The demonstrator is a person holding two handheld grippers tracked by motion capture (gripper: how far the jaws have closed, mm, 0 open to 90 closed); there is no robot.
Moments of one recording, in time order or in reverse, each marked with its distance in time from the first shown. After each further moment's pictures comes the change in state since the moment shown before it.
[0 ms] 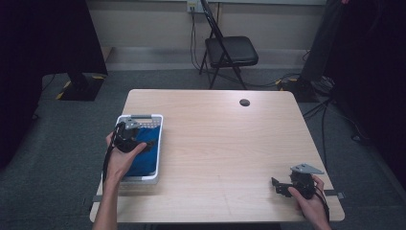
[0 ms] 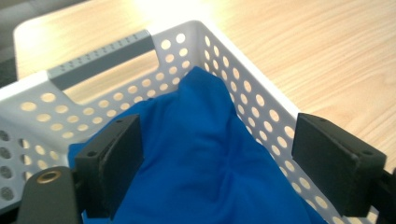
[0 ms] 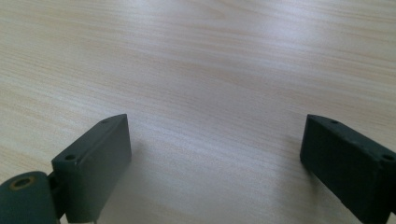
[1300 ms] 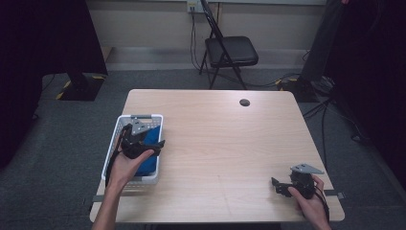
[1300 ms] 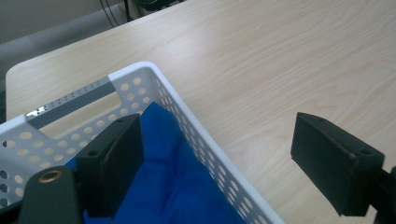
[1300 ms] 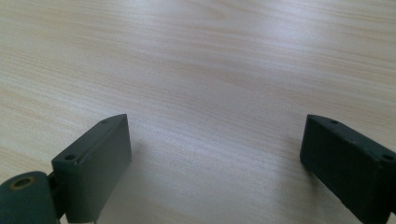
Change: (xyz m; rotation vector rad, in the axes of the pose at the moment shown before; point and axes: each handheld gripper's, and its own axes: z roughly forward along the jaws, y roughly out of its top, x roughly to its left) left arm -0.045 0.016 -0.029 -0.081 -0.034 0.050; right arm 0.000 0.000 0.000 -0.001 0.000 -0.002
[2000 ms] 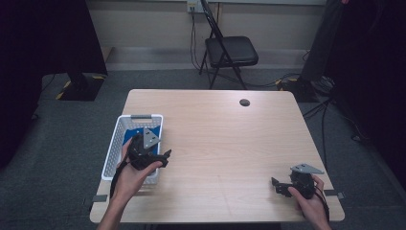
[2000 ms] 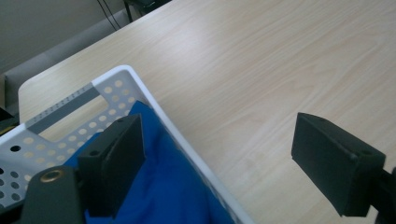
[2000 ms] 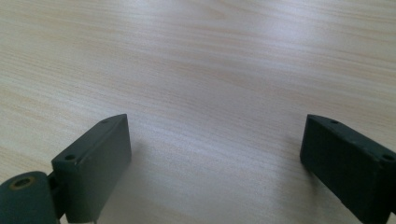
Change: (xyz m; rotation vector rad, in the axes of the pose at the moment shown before) left arm -0.046 0.000 -0.016 0.023 0.045 0.118; right arm 0.000 0.000 0.000 0.000 0.000 0.000
